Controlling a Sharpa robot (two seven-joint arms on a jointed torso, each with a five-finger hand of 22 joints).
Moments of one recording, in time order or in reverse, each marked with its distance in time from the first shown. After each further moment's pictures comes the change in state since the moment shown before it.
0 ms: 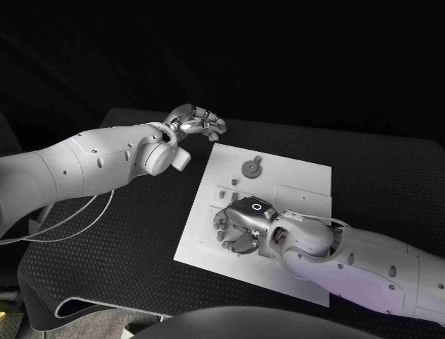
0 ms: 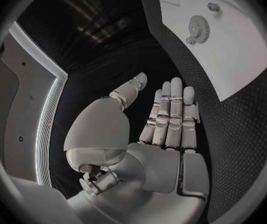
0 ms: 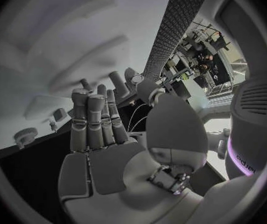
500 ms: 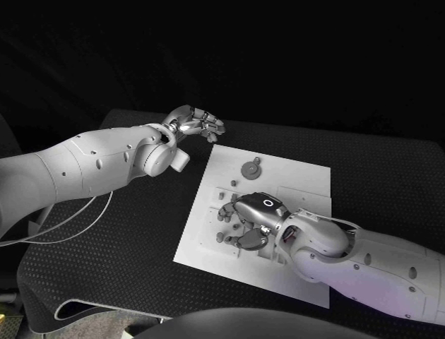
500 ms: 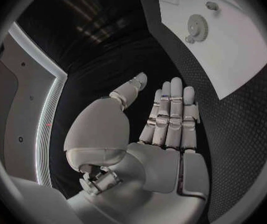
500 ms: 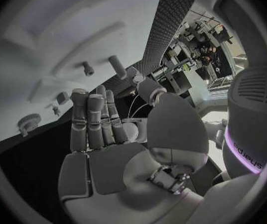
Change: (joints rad) left arm 0.000 -0.001 0.000 -0.007 0.000 0.000 0.000; left_hand 0.000 0.000 0.000 0.000 0.000 0.000 0.000 0.000 0.000 0.000 0.000 0.000 0.000 0.000 0.000 0.000 0.001 0.000 0.000 0.000 -0.004 0.001; right arm 0.017 -0.076 0.015 0.079 0.072 -0.092 0.015; right_hand -0.001 -0.009 -0.024 0.019 0.001 -0.004 0.004 -0.001 -0.001 -0.012 0.005 0.007 -0.004 0.003 0.004 0.005 -0.002 -0.005 -0.004 0.003 0.000 0.000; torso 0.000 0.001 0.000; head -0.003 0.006
